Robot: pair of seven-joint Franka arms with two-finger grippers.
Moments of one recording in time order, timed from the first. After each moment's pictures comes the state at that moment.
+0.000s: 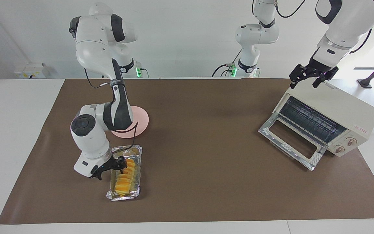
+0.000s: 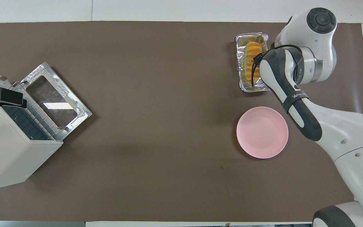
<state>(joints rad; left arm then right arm) -0.07 -0.07 0.03 -1.66 -0.02 1.57 -0.01 0.10 0.69 -0.02 -1.36 -0.04 2.16 -0.20</state>
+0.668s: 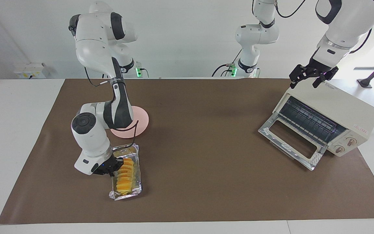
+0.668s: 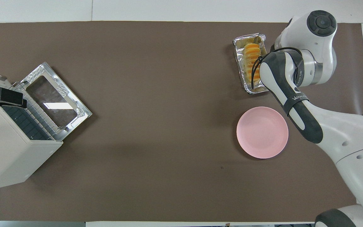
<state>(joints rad) -0.07 -0.07 0.03 -1.66 -0.02 1.57 -0.01 0.10 0.66 -0.02 -1.41 -0.04 2.19 -0.20</state>
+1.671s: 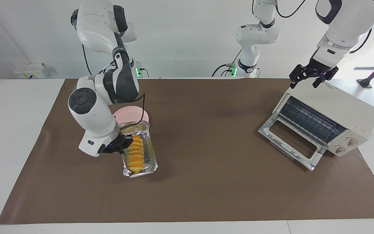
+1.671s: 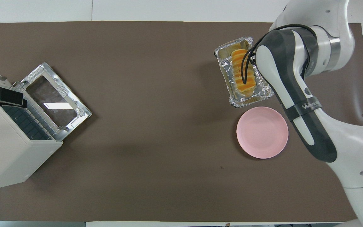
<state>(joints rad) -0.07 -0.07 0.03 -1.66 -0.02 1.57 -0.01 0.21 0.58 0.00 -1.17 0.03 1.69 -0.06</state>
